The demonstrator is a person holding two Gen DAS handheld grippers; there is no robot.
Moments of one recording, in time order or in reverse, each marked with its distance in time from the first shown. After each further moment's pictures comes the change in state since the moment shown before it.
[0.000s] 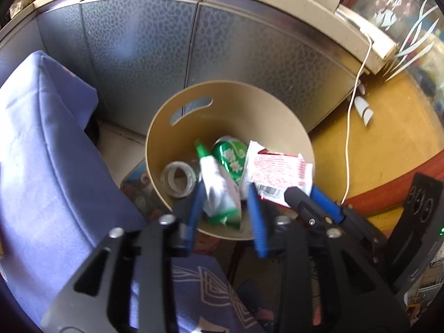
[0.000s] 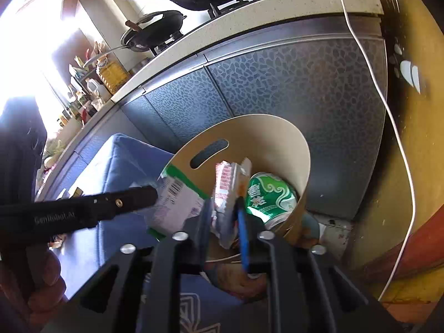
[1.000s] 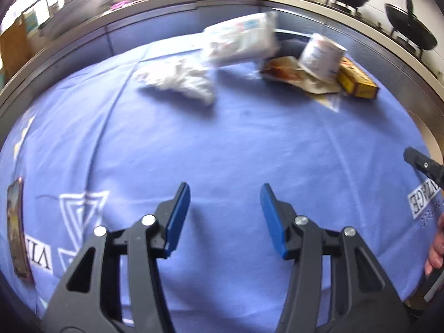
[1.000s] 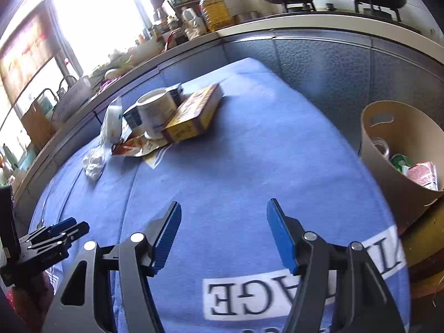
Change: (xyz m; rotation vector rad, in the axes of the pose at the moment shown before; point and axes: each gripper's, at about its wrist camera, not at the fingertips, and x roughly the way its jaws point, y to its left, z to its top) left arm -0.218 0.252 -0.311 -0.478 -0.252 0.589; right arm 0.011 0.254 -0.110 -0.412 0.200 0.228
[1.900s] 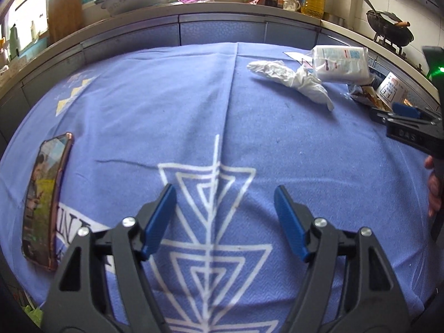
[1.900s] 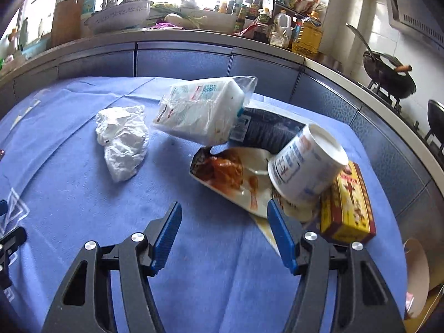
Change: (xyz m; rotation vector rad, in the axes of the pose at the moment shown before) left arm -0.012 0.116 -0.041 -0.167 -0.097 0.094; right arm 0.114 0.186 0.043 -0.563 -0.008 -0.208
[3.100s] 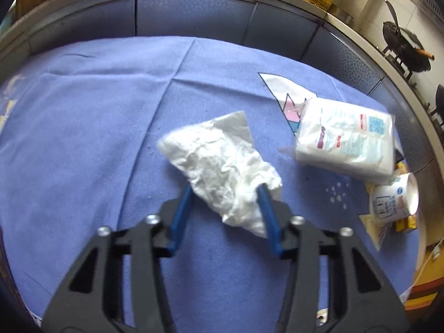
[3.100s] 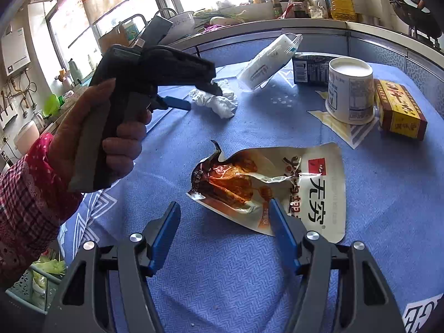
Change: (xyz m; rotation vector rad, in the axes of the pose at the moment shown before) left arm 0.106 -0.069 0.147 -0.084 0.188 -0.122; right arm -0.069 0.005 -0.083 0.211 -0.012 0.540
